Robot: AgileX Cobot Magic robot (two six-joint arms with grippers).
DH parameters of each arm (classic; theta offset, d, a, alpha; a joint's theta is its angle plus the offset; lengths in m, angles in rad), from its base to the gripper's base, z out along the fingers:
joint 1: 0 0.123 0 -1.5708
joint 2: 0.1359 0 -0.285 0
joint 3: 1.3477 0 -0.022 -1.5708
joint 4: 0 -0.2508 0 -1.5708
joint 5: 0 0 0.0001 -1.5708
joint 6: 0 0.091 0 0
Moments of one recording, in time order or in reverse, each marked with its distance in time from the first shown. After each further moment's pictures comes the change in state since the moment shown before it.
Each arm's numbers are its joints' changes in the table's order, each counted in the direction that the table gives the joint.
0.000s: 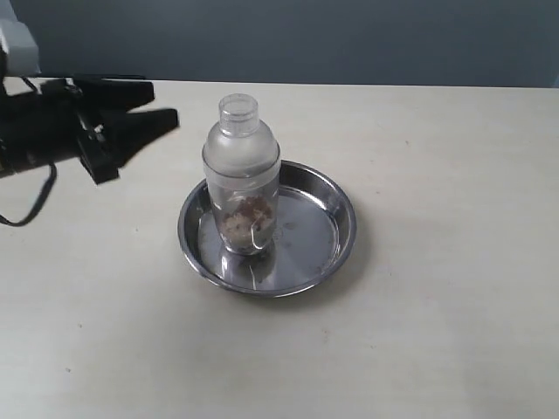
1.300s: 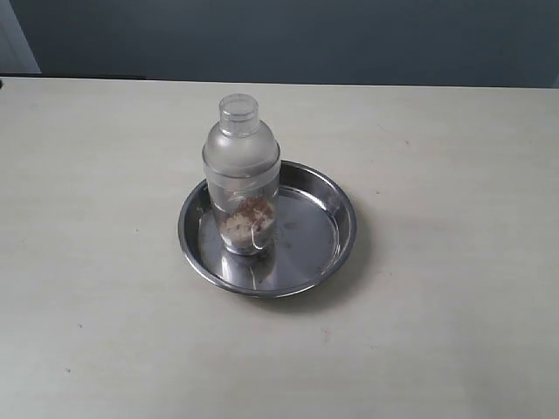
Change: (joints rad) left arm -0.178 -1.051 0.364 0.387 -0.740 -0.130; right arm 0.000 0.000 0.000 0.000 0.000 0.000
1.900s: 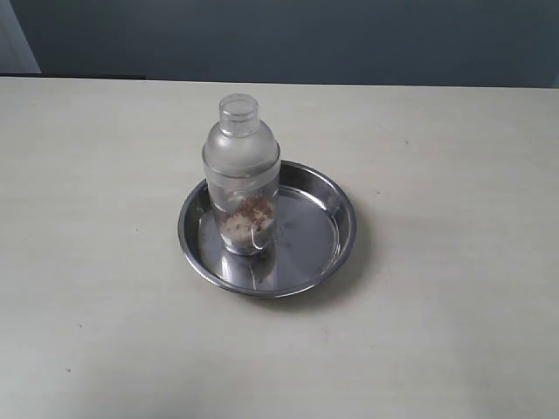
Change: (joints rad) left arm -0.036 -0.575 0.263 0.714 -0.647 0.774; right arm 0.000 0.000 0.000 0.000 0.000 0.000
